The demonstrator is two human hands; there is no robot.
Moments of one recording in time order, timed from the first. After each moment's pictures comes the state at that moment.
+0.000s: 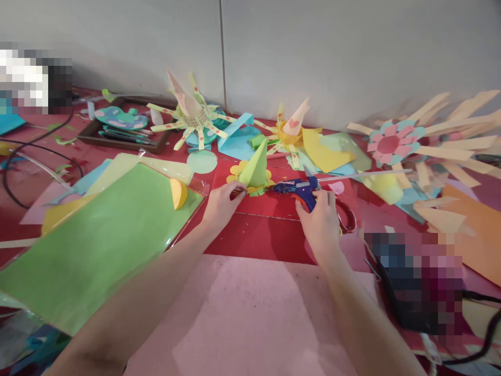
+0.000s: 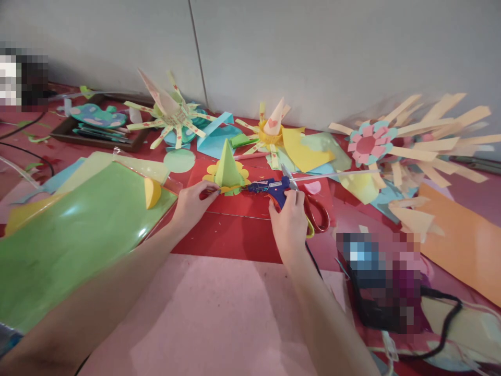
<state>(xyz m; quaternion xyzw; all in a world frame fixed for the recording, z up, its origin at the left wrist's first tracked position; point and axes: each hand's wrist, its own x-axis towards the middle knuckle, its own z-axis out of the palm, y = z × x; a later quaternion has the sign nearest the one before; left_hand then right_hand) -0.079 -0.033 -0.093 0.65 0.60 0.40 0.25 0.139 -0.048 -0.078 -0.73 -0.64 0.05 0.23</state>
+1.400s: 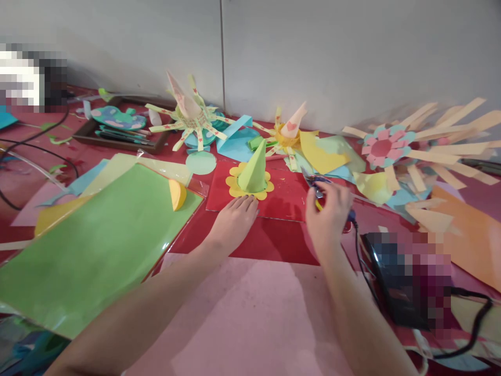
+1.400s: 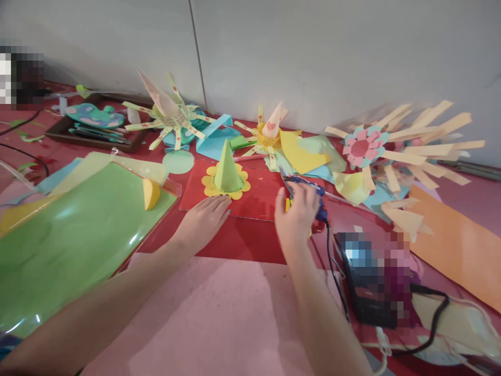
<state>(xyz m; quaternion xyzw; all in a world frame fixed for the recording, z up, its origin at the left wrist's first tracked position) -0.057 -0.064 -0.090 0.84 0.51 0.20 -0.03 0.149 -0.035 -0.078 -0.64 -0.66 -0.12 0.38</state>
